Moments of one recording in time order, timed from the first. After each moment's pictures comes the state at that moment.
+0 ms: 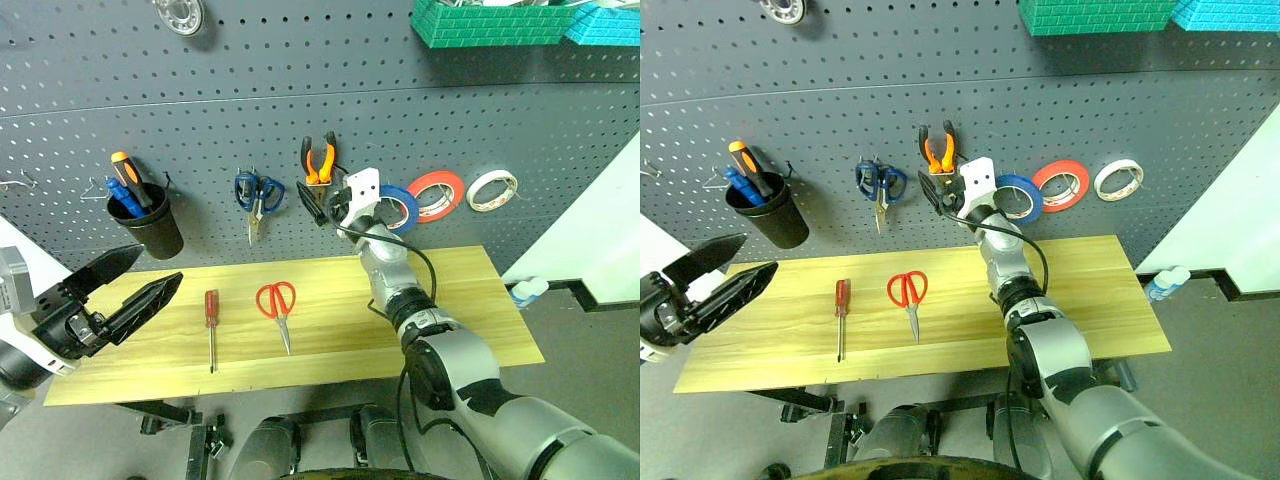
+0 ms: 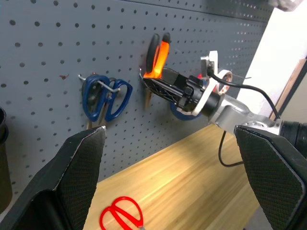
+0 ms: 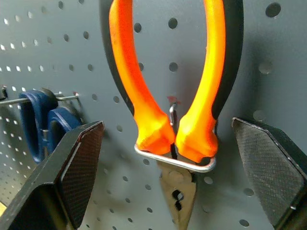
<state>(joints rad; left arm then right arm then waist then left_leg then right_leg) 0.44 0.75 0.79 -0.67 -1.21 0.56 -0.67 -0.89 0.06 -0.09 1.07 0.12 -0.53 0.48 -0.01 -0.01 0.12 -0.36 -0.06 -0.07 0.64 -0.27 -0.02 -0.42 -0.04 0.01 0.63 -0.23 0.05</state>
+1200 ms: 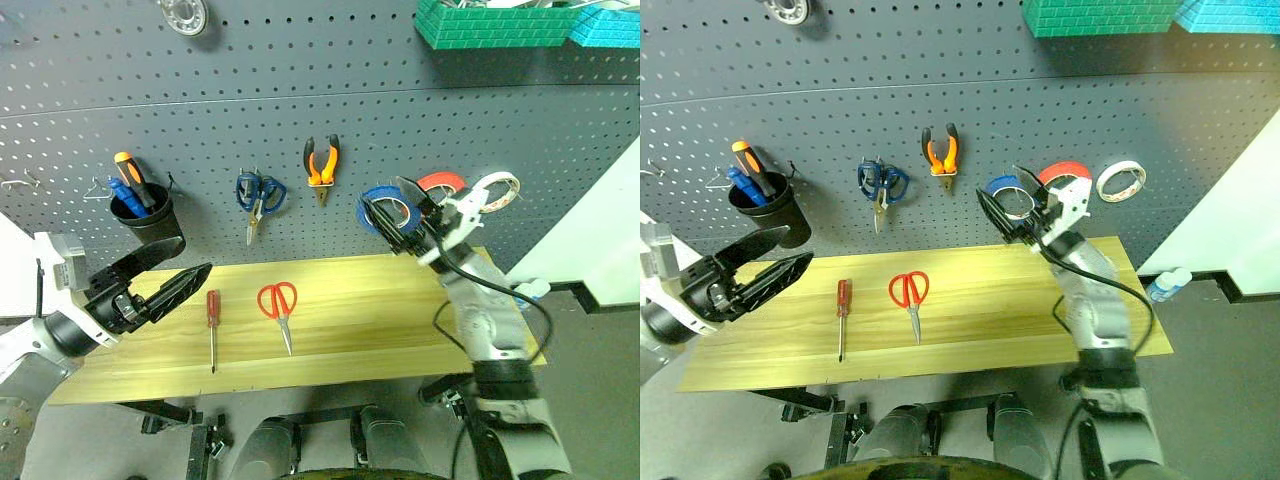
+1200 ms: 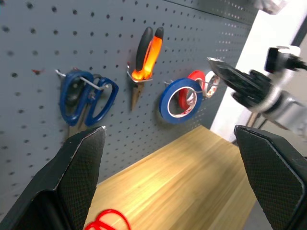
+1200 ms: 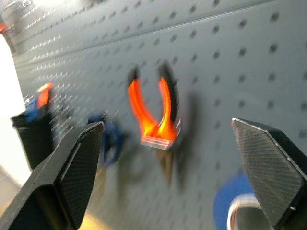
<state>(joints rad) 0.19 0.69 0.51 -0.49 -1.03 0.54 -0.74 -0.29 -0.33 -0.09 -0.05 0.54 0.16 0.73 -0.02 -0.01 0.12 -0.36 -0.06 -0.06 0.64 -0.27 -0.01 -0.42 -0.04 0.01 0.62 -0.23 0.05</state>
